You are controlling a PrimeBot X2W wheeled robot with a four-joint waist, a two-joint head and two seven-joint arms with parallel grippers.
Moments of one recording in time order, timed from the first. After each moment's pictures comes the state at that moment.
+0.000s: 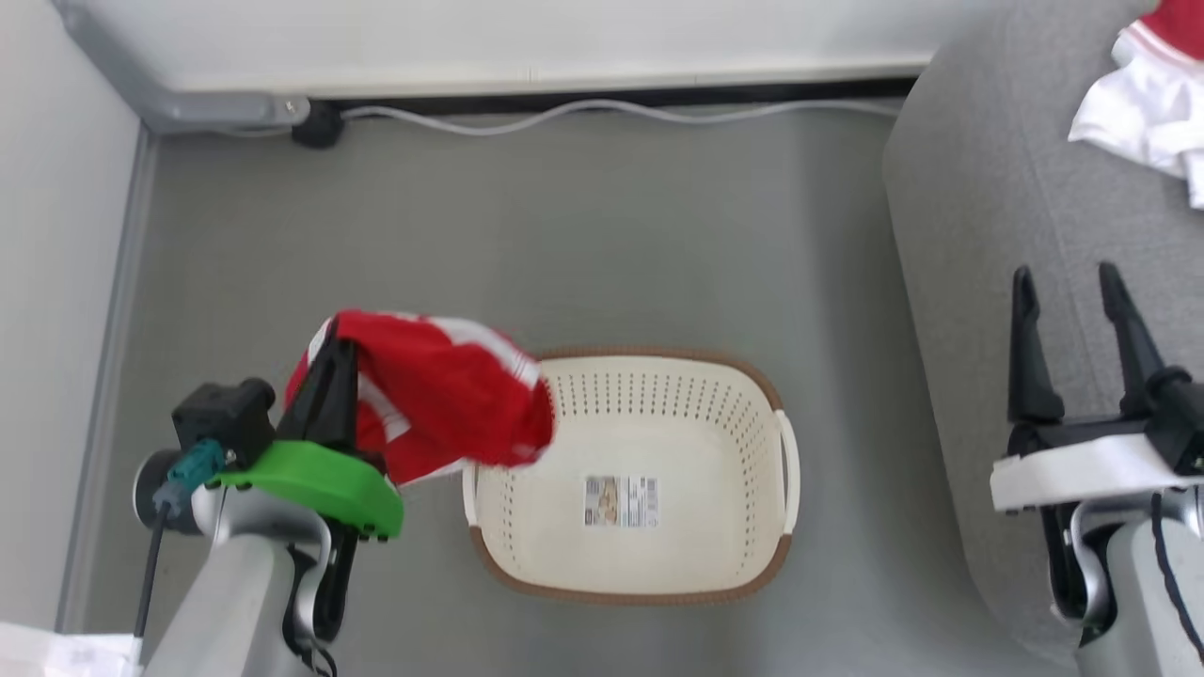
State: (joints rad) left arm -0.28 0.14 -0.32 0.25 -0.48 0.00 -0.19; right arm -0.06 -0.12 0.00 0.01 0.09 -0.02 -0.26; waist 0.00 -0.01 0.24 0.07
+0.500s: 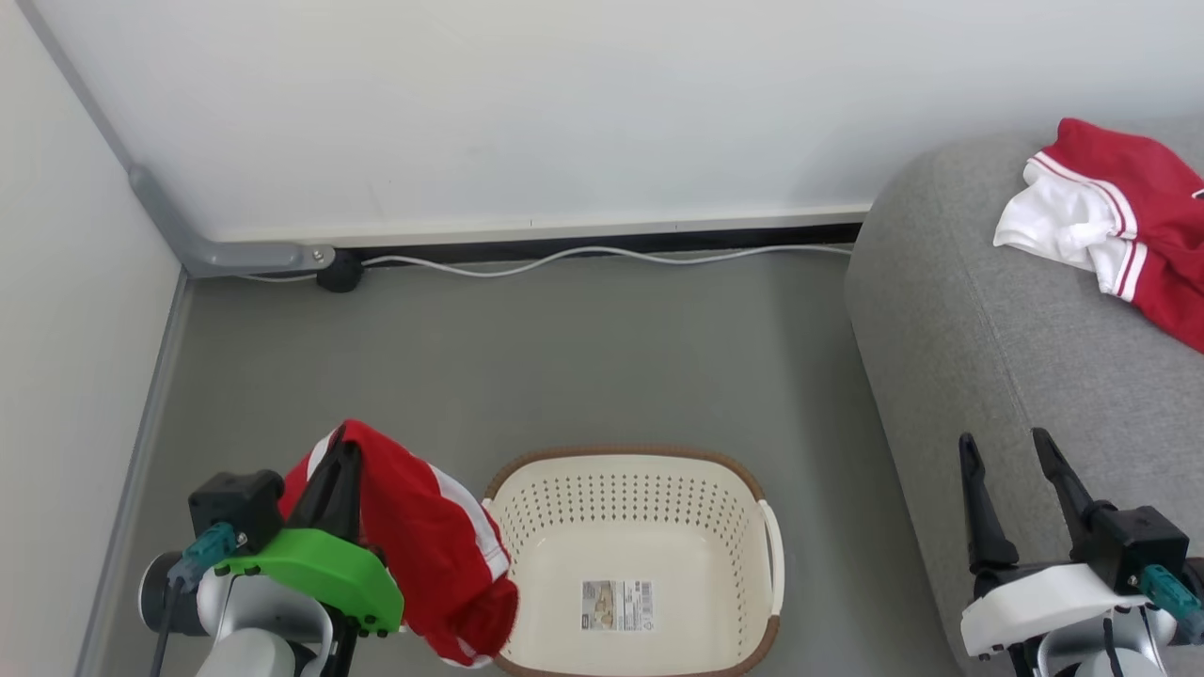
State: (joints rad) left arm -0.10 0.16 -0.32 0.18 -0.49 0.04 -0.12; right arm 0.13 -0.09 0.04 0.10 0.10 0.01 -0.26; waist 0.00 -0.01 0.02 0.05
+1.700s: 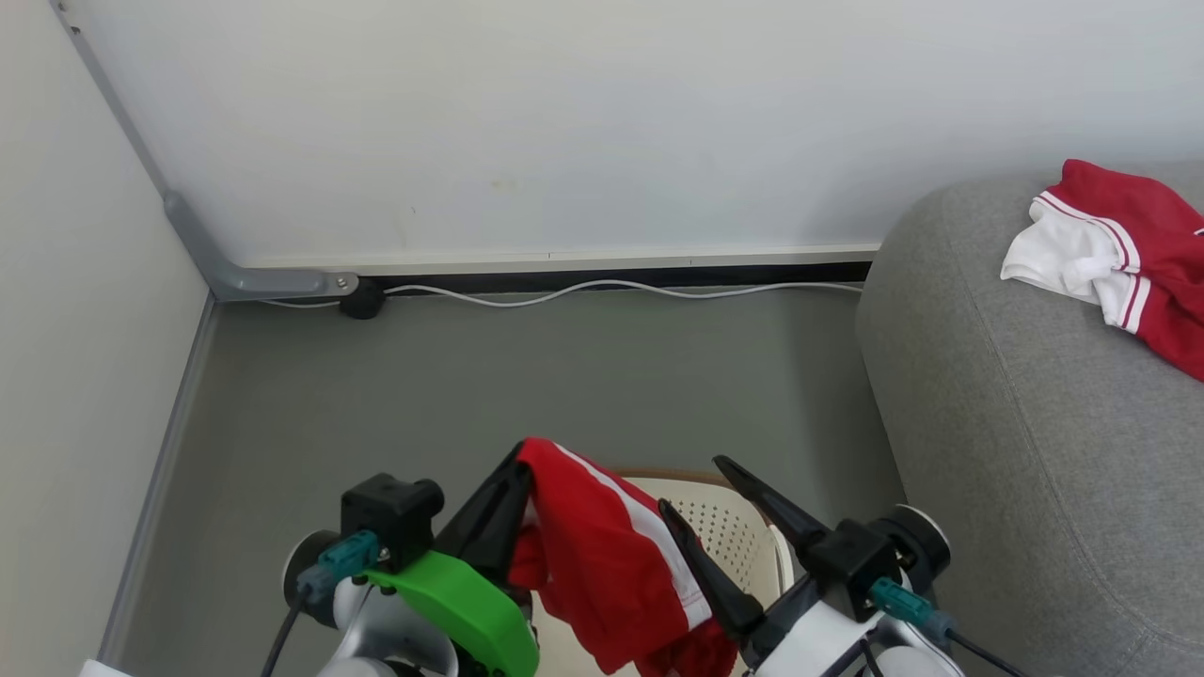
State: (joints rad) left arm -0.04 0.14 -0.50 -0.12 -0.49 0.03 0.06; right arm 0.01 -0.06 0.51 0.14 0.06 0.12 -0.26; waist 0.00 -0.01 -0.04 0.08
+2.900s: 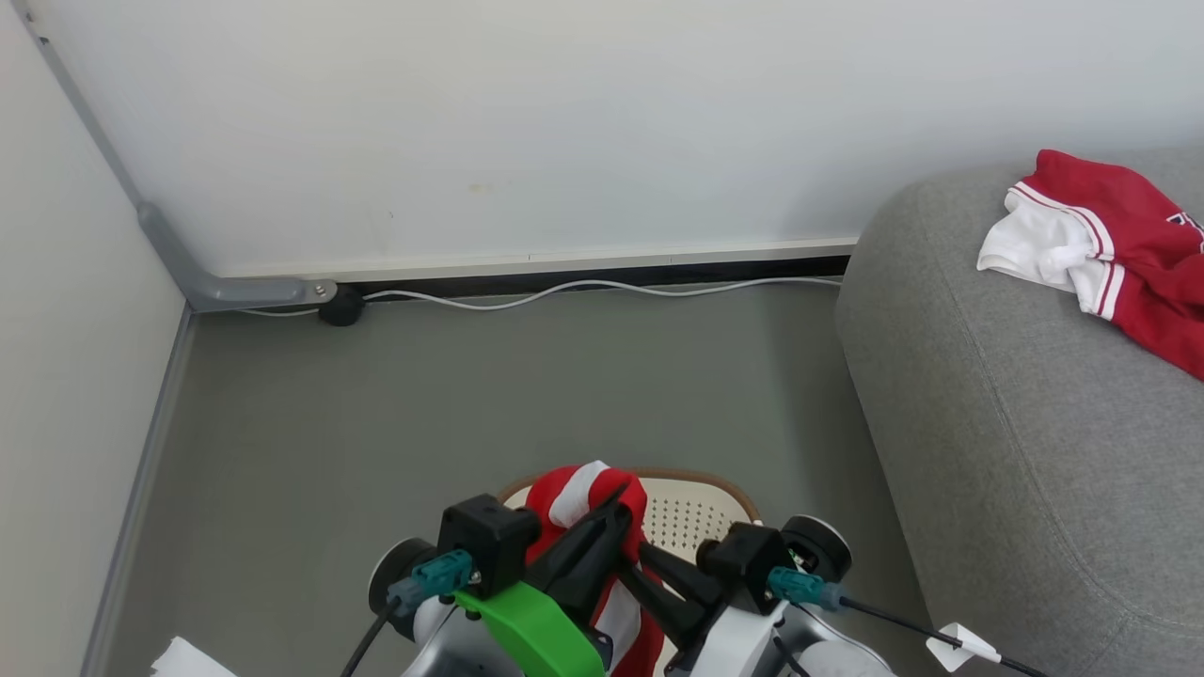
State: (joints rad) left arm -0.04 0.10 -0.64 -0.18 -0.49 -0.02 0.15; right arm -0.14 -0.06 0.79 0.30 0.25 0.12 -0.19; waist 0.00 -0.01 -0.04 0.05
